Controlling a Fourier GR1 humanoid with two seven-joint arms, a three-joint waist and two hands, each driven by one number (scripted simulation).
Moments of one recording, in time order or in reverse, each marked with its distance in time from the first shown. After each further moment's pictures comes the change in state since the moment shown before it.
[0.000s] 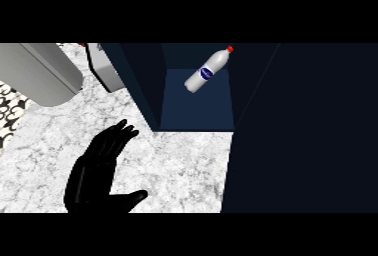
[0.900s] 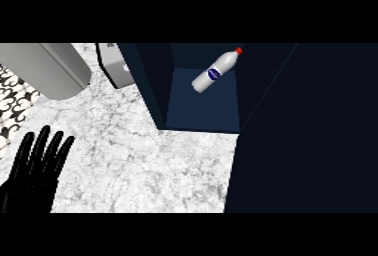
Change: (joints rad) left arm 0.238 0.198 0.206 -0.143 0.194 -0.194 -0.001; right arm -0.141 -0.072 0.194 -0.002 0.039 -0.077 0.130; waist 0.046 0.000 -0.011
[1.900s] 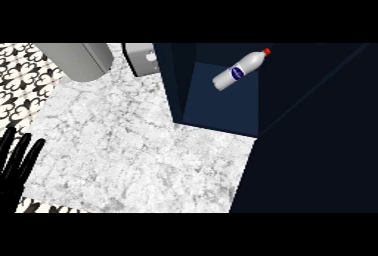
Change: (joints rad) left arm 0.066 0.139 0.120 -0.022 0.104 -0.201 0.020; right arm -0.174 0.003 0.026 0.011 -0.033 -0.025 0.116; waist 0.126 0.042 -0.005
